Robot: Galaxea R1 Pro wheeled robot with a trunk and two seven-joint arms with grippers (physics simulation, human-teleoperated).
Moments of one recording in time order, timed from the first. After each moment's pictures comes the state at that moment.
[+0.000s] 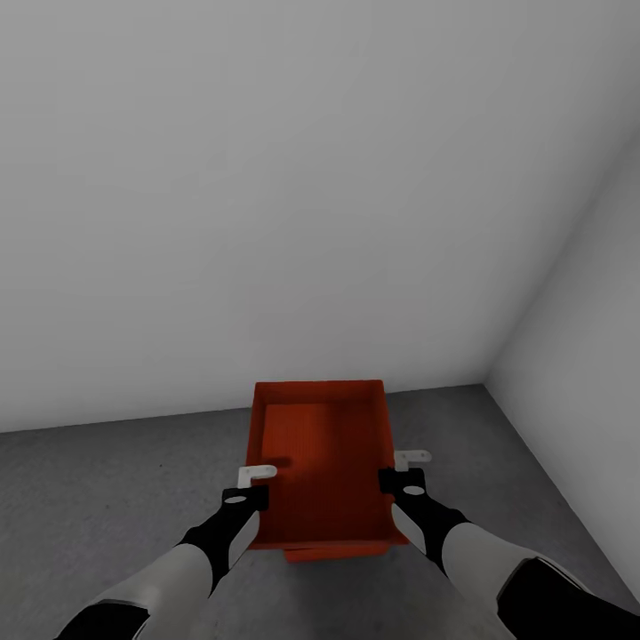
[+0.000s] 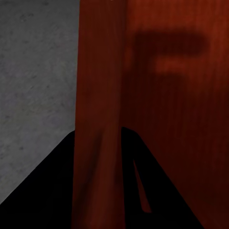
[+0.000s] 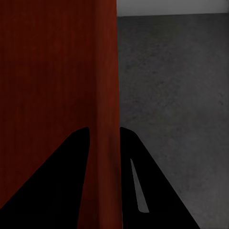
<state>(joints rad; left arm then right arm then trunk) -0.74 -0.16 -0.04 -0.26 0.07 0.09 0.29 -0.83 0.08 0.67 -0.16 -0.59 -0.07 -0.29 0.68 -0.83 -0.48</state>
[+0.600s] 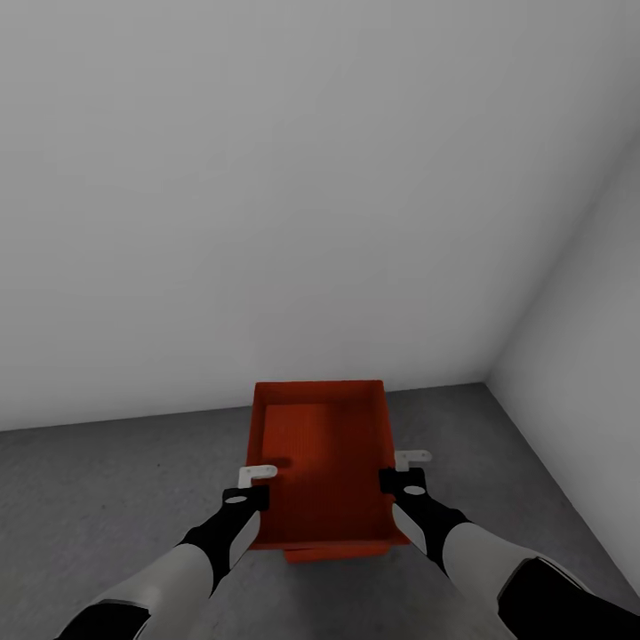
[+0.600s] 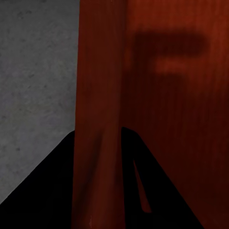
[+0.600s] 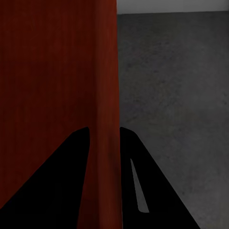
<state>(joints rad) -0.74 -0.16 -0.04 -0.26 0.07 0.09 0.30 -0.83 0.07 0.67 -0.16 -0.59 -0.07 -0.29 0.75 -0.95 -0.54</state>
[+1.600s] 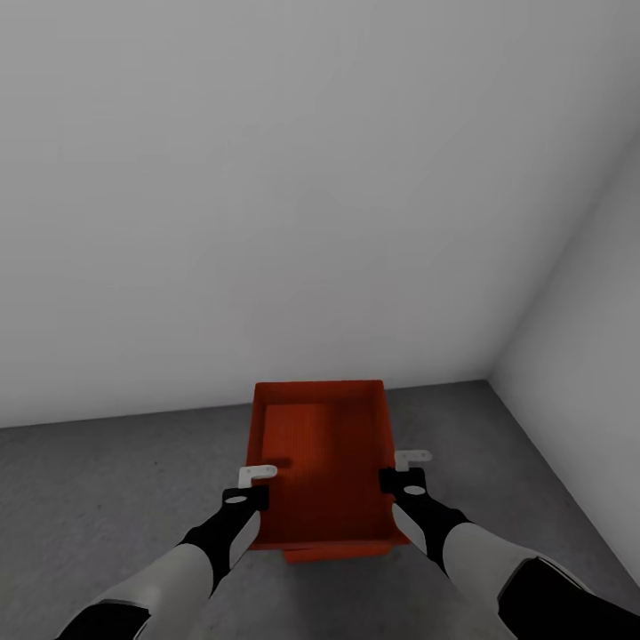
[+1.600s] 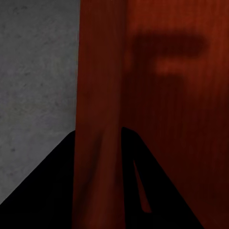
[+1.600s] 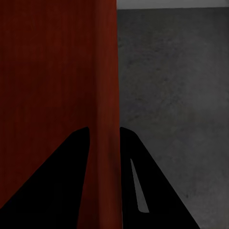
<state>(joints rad) -0.74 -0.16 -0.04 -0.26 0.07 0.09 0.30 -0.83 0.07 0.67 -0.16 -0.58 -0.07 -0.29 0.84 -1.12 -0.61</state>
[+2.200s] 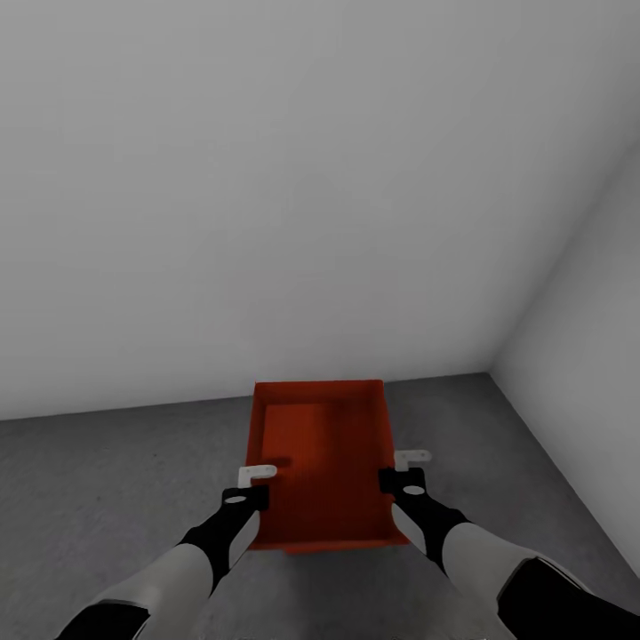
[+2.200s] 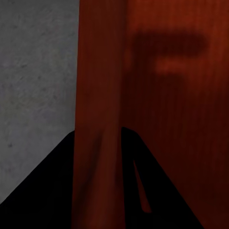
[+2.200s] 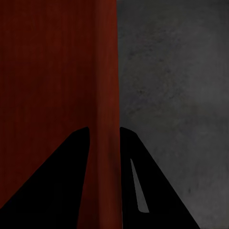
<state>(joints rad) -0.74 -0.16 -0.04 -0.26 0.07 0.09 0.29 -0.83 0.07 0.67 -0.16 -0.59 -0.07 -0.29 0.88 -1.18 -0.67</state>
